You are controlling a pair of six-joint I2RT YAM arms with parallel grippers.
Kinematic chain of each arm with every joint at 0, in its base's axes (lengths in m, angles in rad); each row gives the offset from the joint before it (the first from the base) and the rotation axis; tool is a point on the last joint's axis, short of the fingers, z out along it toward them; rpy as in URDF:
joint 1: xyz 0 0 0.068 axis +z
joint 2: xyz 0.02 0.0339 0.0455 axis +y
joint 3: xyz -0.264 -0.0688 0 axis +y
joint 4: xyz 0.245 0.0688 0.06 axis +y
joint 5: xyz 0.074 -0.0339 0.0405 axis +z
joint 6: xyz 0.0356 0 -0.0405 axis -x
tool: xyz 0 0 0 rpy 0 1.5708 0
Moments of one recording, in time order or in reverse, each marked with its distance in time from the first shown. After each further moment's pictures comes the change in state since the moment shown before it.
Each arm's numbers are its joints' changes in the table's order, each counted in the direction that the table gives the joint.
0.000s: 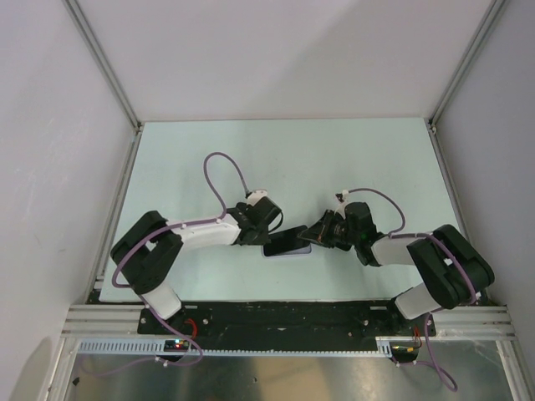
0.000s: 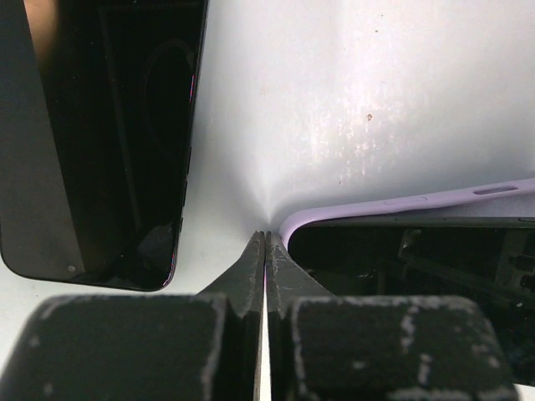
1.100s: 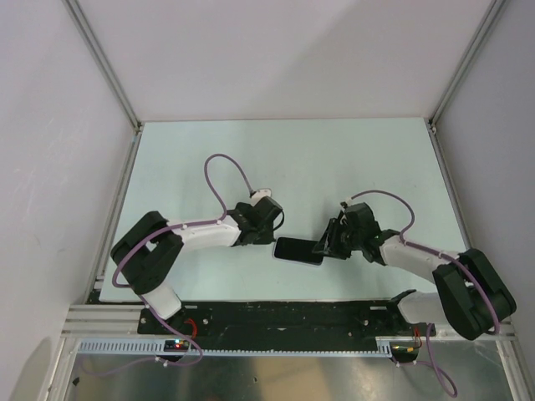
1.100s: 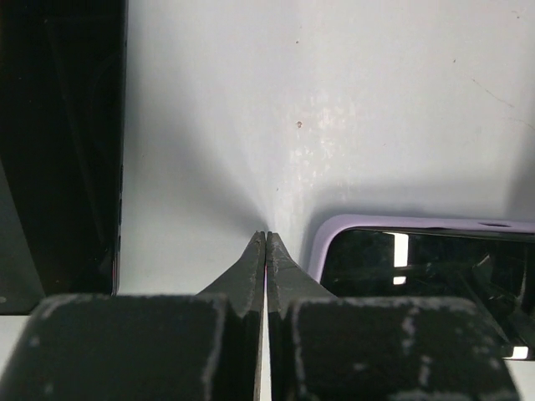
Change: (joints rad) left arm -0.003 0.002 0.010 -0.101 -0.065 0.000; right arm 0.000 -0.197 -0.066 0.600 -0.151 0.208
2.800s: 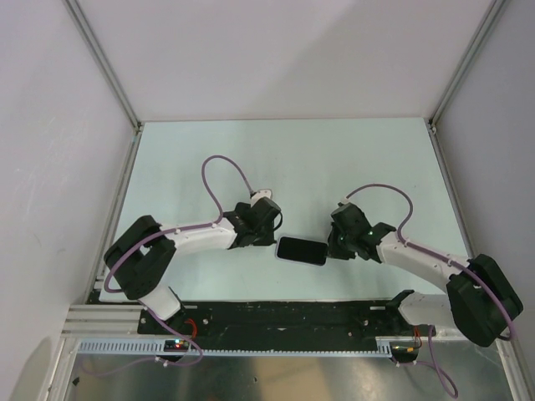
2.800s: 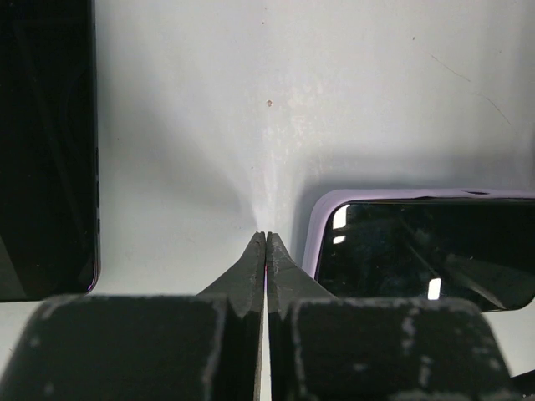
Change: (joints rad) left arm -0.012 -0.054 0.029 -0.016 -0.045 0.000; right arm 0.151 -0.076 -0.151 0.398 -0.340 0.026
